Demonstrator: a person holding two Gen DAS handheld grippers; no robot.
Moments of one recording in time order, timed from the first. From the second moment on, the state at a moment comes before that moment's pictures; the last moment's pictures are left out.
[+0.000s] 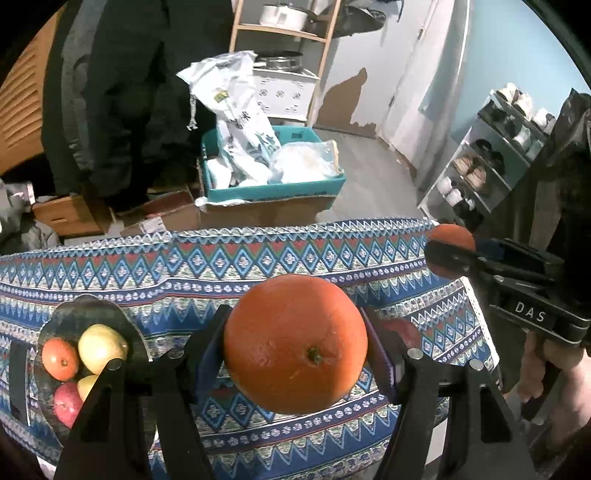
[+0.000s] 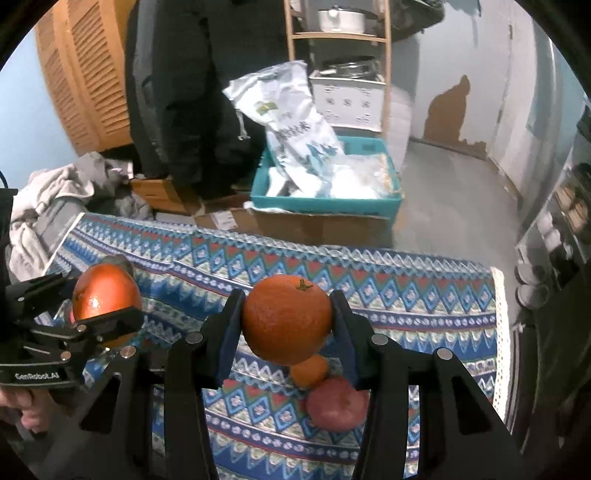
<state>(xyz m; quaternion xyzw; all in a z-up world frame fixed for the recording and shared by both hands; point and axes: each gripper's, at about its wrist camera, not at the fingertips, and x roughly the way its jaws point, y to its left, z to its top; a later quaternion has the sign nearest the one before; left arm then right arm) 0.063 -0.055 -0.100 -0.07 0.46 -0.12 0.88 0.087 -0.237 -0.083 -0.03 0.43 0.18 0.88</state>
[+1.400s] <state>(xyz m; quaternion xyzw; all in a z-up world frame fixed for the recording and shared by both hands) 0.034 0.147 -0.127 -0.17 0.45 0.04 0.88 0.107 -0.035 -0.087 -0.08 0.45 0.34 0.82</state>
